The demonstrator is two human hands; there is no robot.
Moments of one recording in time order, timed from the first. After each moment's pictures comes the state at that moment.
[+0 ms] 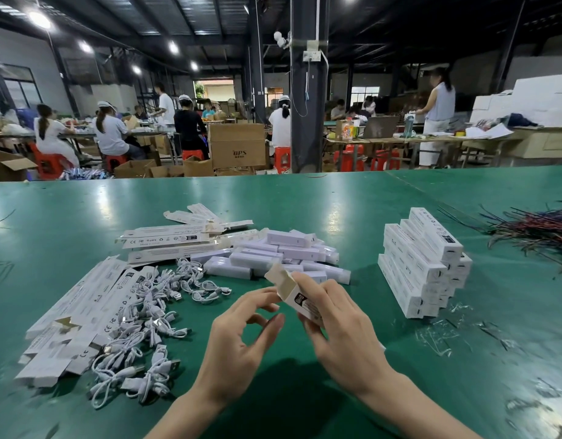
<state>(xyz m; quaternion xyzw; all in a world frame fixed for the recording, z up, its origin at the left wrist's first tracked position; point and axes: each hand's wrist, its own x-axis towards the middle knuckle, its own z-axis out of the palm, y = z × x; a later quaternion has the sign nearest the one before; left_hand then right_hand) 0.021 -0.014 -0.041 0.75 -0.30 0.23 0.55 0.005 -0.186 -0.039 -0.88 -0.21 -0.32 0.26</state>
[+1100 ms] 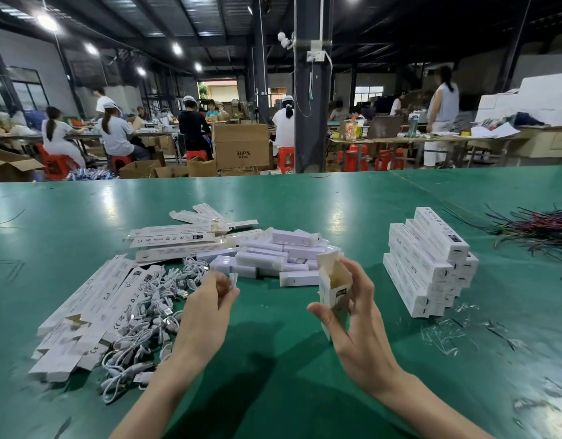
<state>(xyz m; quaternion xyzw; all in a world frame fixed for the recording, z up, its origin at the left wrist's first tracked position) 0.072 0.026 -0.044 0.88 -0.09 0.22 0.42 0.007 -0.189 -0.045 -0.76 -0.22 -0.37 0.49</state>
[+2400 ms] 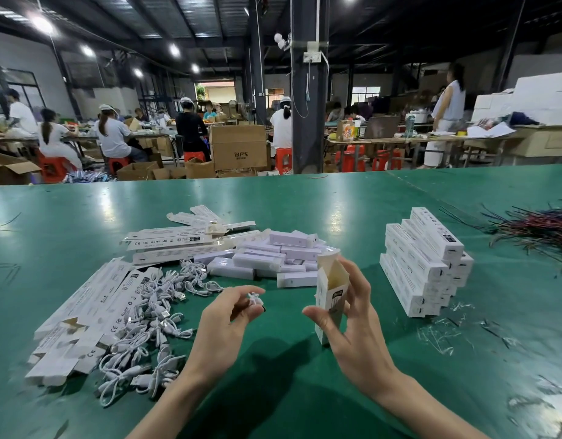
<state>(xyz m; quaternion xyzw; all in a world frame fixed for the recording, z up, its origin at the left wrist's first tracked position) 0.046 0.006 -0.046 0.80 -0.19 0.16 0.55 0.007 -0.189 -0.047 -0.76 -0.22 -0.36 0.50</state>
